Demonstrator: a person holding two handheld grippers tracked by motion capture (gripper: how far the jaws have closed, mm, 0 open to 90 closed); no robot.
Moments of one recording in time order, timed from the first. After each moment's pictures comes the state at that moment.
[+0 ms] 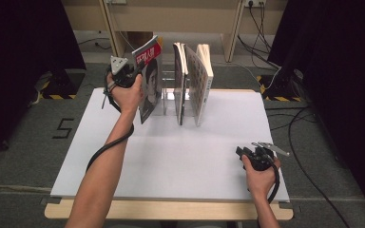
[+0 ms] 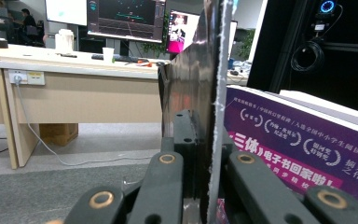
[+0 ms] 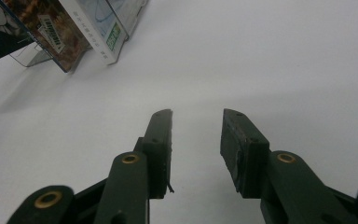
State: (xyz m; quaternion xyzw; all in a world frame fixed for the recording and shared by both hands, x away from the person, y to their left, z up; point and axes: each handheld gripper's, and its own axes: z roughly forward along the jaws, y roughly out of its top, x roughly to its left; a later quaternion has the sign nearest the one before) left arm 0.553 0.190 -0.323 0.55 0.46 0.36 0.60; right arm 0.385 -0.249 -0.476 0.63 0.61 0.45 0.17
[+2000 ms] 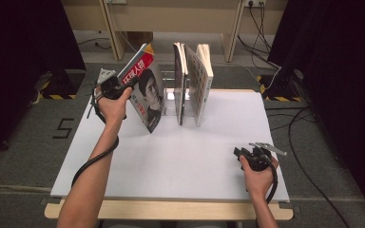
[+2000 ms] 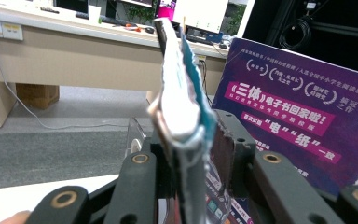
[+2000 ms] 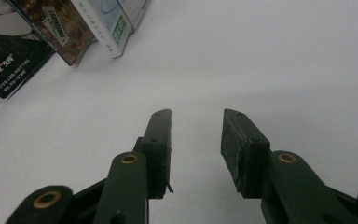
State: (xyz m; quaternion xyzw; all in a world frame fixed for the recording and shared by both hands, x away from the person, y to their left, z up) left arm 0.534 0.230 -0.353 0.57 0.49 0.28 0.59; right arm 0.385 -0.244 -0.477 0.62 0.62 0.44 0.17
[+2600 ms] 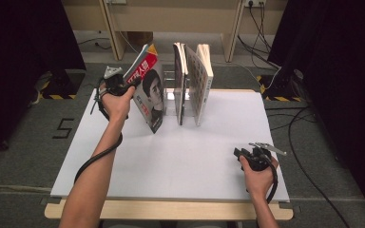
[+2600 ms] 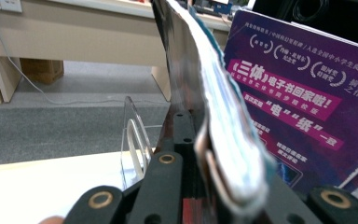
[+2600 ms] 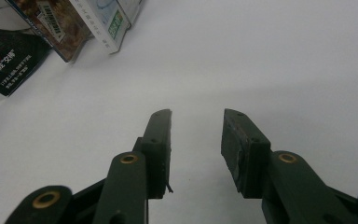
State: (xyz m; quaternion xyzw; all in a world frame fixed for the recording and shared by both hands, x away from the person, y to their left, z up) left arm 0.535 0.216 -0.341 0.61 0.51 0.26 0.55; right arm 0.386 -0.245 -0.479 0.63 0.62 0.44 0.16
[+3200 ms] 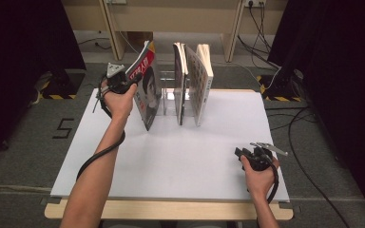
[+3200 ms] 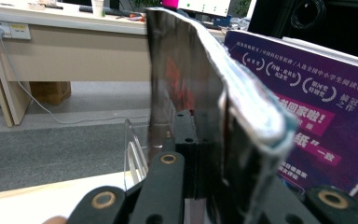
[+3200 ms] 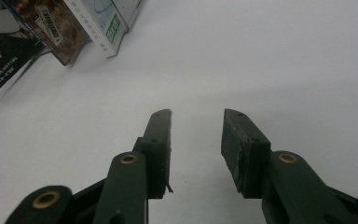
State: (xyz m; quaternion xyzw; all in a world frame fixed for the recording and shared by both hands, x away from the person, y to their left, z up) left arm 0.539 0.206 -0.334 0.60 0.49 0.30 0.56; right arm 0.386 -0.248 -0.478 0.63 0.62 0.44 0.17
